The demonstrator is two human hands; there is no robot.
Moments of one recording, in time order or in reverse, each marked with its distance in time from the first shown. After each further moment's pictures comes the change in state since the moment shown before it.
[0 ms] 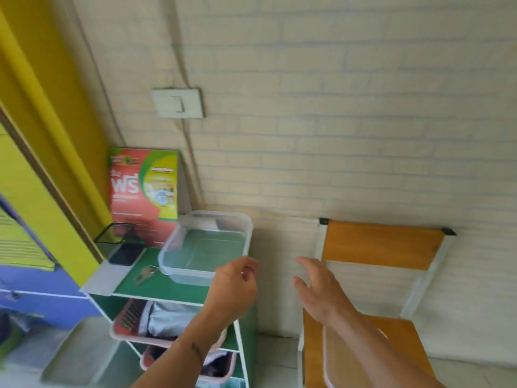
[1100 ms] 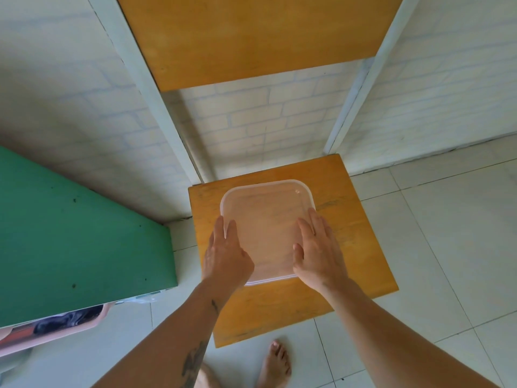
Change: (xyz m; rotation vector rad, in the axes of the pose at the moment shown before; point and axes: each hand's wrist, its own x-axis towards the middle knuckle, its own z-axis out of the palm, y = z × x) left_hand -0.011 -0.161 0.442 0.488 -0.631 -0.052; right_hand -0.071 0.428 0.141 -0.380 -0.048 0.552
